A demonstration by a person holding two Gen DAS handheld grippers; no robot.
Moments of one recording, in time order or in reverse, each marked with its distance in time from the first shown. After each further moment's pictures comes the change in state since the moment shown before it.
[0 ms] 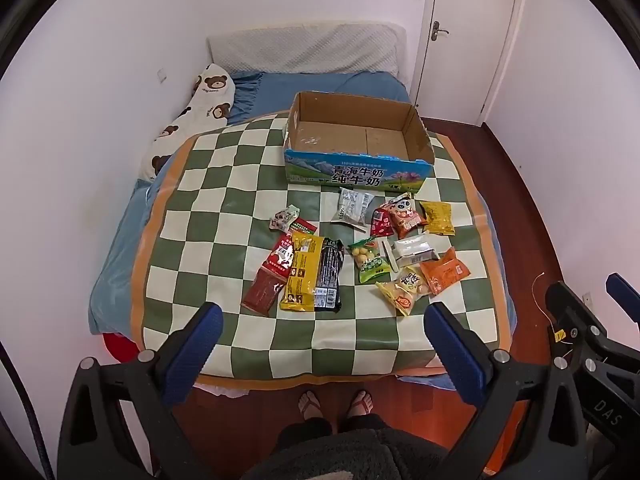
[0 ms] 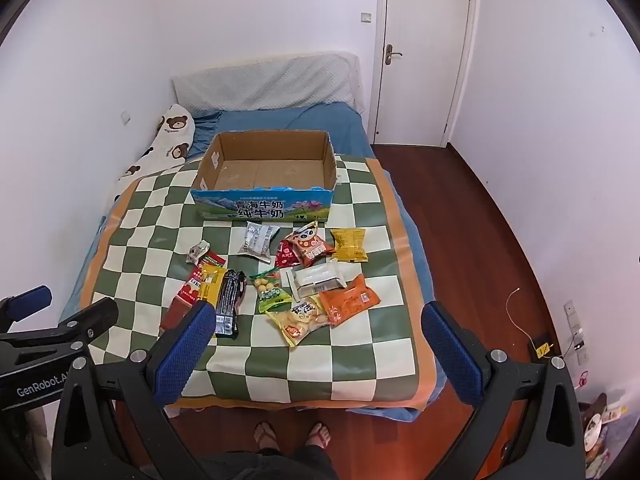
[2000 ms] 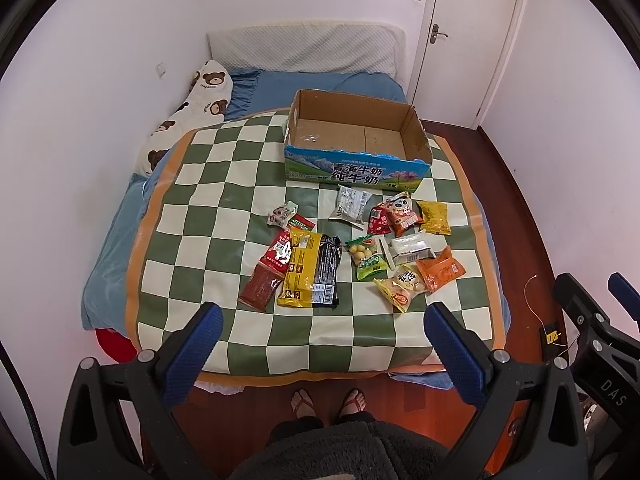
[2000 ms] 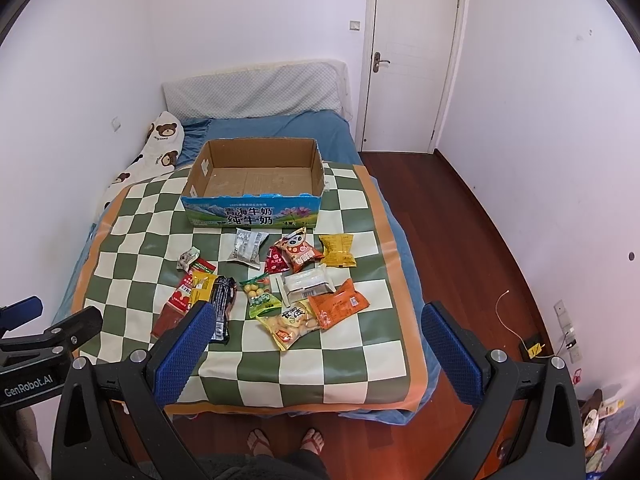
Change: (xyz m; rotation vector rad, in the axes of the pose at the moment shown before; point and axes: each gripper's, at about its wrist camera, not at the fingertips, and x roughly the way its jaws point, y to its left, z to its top) left arm 0.006 -0.002 -0.001 -0.012 -0.005 -0.029; right arm 0.000 -0.007 -0.004 0.012 -0.027 -0.044
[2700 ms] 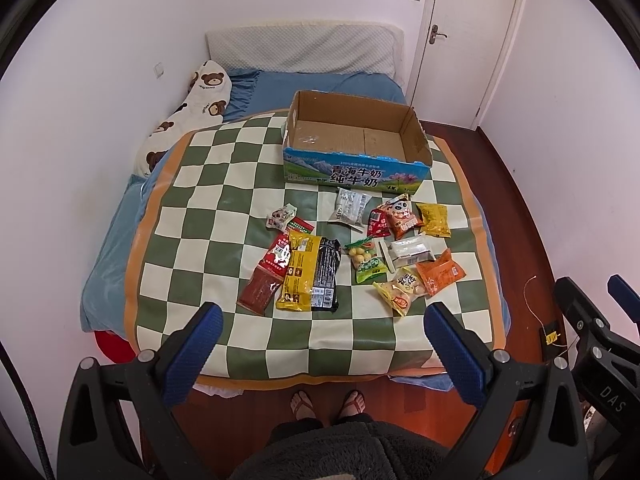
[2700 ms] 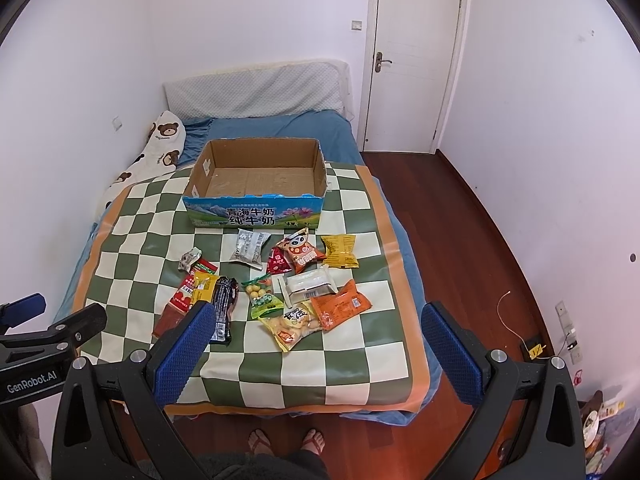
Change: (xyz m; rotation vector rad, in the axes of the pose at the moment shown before) left arm 0.001 0.002 0.002 -0.006 -0.001 -0.006; right arm 0.001 0.003 -0.001 0.000 0.000 0.000
